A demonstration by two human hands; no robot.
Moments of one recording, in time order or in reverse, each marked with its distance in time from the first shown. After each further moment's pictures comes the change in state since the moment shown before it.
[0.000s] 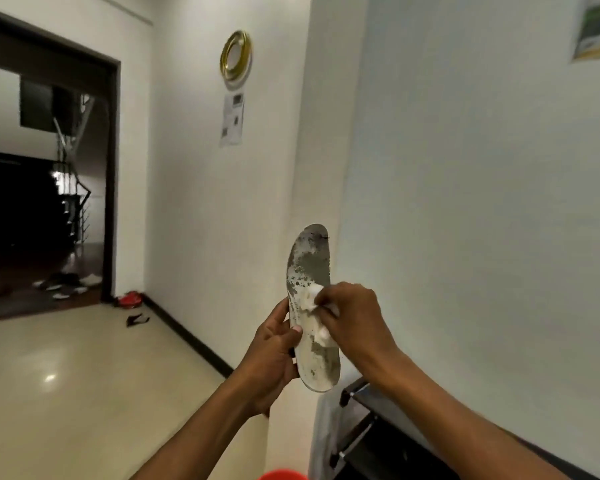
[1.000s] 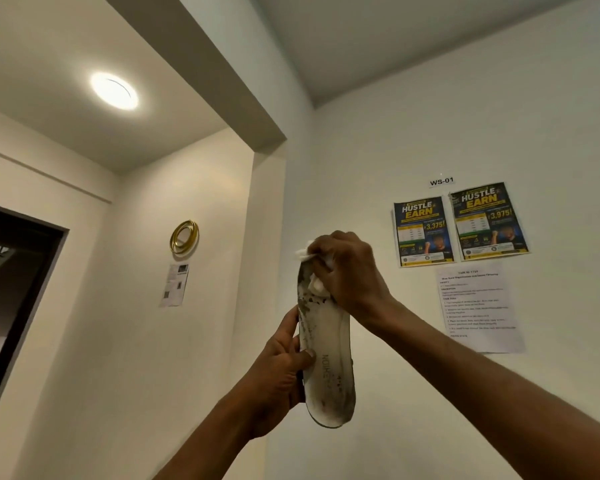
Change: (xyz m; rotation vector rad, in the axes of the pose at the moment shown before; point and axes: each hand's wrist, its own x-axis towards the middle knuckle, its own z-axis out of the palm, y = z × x) left_hand -0.095 0.227 0.212 0.230 -0.496 0.281; right_hand 0.082 -0.185 -0.345 -0.350 0.613 -0.483
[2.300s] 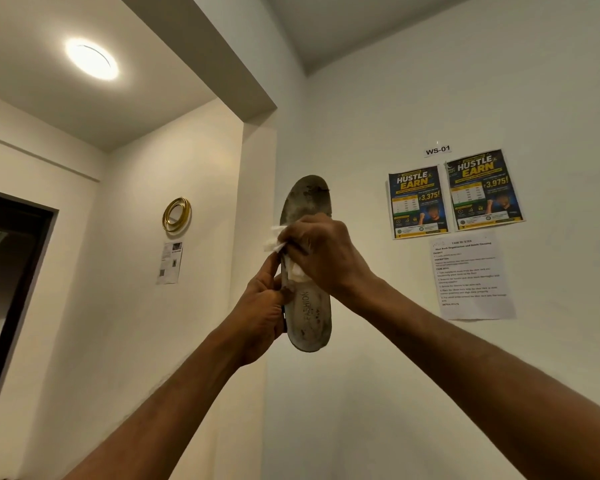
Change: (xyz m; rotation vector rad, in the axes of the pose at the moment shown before) left_hand 0.027 0.026 0.000 0.063 0.176 0.101; right_hand -0.012 -0.008 0.010 0.076 -0.076 -0.168
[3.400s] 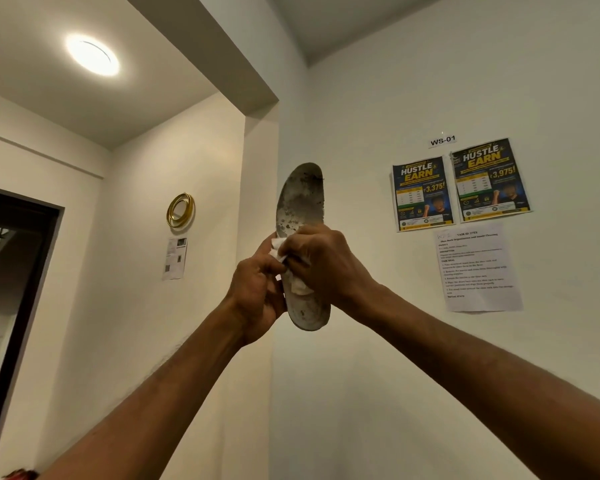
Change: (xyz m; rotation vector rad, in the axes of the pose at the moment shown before) left_hand 0.006 0.018 -0.003 -0.205 -0.022 0.019; right_hand -0.018 -0.001 0.011 0.087 -0.050 -0.008
